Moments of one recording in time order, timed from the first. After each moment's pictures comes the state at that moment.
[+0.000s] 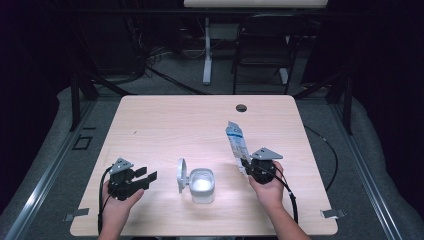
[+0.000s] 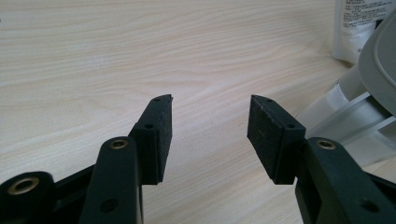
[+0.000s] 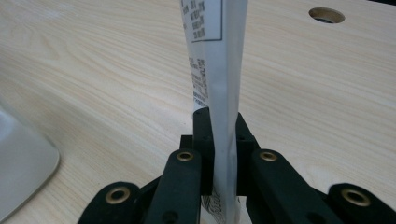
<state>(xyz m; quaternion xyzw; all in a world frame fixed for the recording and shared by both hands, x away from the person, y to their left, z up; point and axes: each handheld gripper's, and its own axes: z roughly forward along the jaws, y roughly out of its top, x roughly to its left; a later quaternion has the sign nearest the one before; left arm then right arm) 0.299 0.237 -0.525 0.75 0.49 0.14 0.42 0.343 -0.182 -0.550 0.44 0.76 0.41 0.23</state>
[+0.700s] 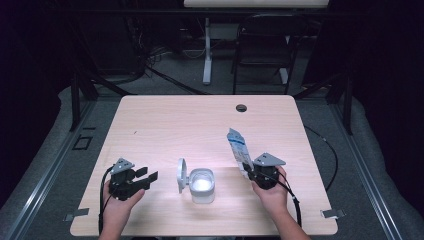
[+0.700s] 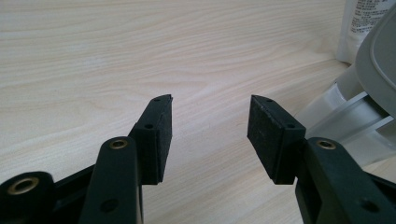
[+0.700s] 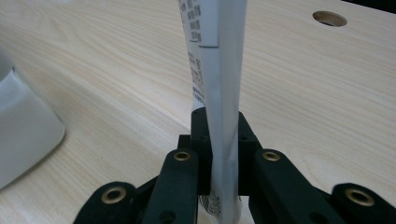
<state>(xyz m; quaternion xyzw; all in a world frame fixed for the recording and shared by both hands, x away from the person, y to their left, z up) 0.298 0.234 -0.525 0.75 0.49 0.14 0.43 0.329 -0.190 -0.554 0.41 0.78 0.41 0.24</state>
